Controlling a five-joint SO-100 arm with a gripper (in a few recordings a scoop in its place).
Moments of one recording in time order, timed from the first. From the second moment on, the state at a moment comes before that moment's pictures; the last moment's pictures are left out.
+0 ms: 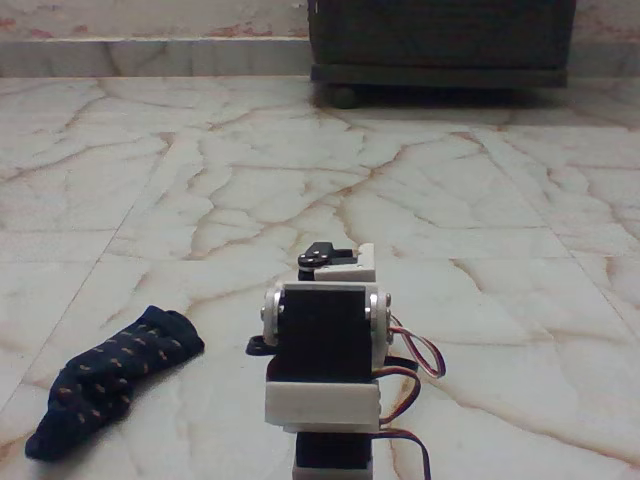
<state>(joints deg) 3.0 138.3 176.7 -36.2 -93.2</state>
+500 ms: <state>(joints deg) 3.9 138.3 176.7 -35.9 -90.7</state>
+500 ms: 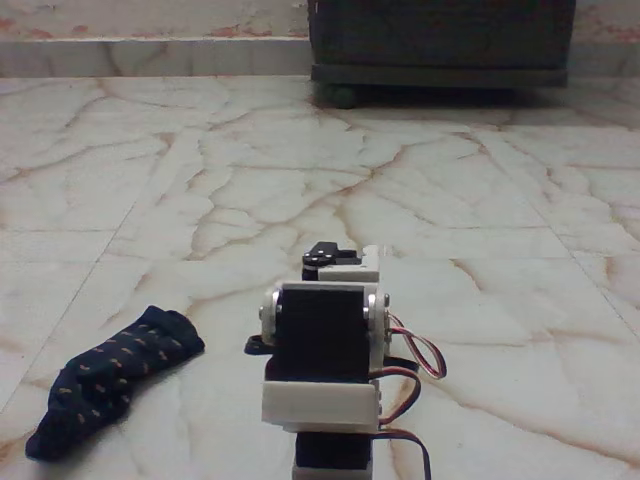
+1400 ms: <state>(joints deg) -6.2 110.7 146.0 -7.6 -58.4</state>
